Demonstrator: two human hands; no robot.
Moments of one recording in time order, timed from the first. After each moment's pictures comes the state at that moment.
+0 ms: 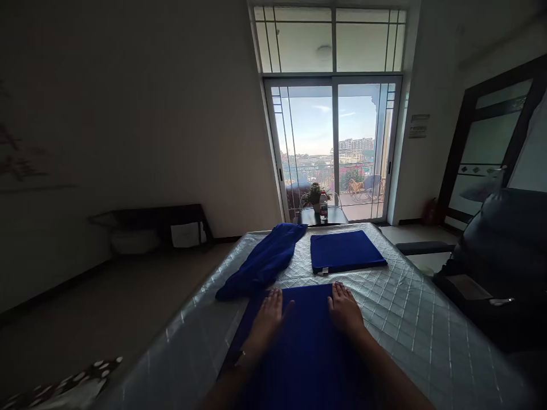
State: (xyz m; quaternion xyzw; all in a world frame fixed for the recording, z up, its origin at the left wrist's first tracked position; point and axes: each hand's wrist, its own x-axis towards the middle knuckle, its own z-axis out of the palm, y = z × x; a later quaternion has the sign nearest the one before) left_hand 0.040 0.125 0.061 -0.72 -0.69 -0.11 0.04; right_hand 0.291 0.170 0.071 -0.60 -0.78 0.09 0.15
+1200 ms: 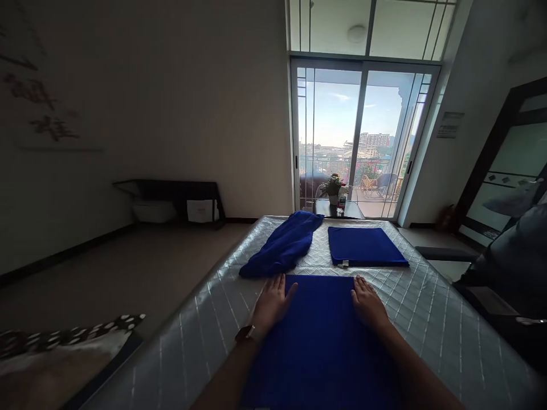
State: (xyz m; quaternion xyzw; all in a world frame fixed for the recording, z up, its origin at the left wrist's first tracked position) left_hand -0.026 0.134 0.047 -0.66 -0.74 -0.16 0.04; right_hand 0.291 0.179 0.058 -0.58 -0.80 0.04 0.13
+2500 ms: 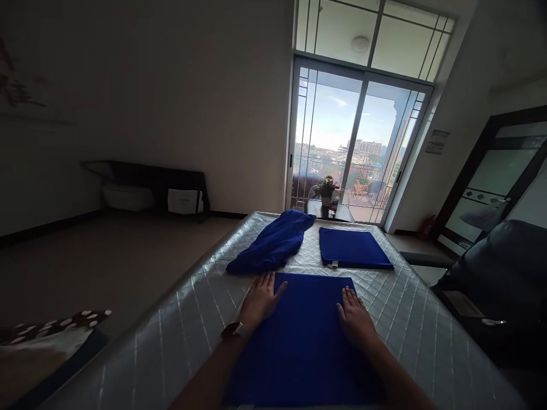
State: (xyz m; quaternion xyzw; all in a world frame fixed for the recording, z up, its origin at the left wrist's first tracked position) left_hand -0.028 0.135 0.046 -0.67 -0.72 -0.18 0.04; right_hand 0.285 0.125 0.072 -0.61 -0.79 0.05 0.08
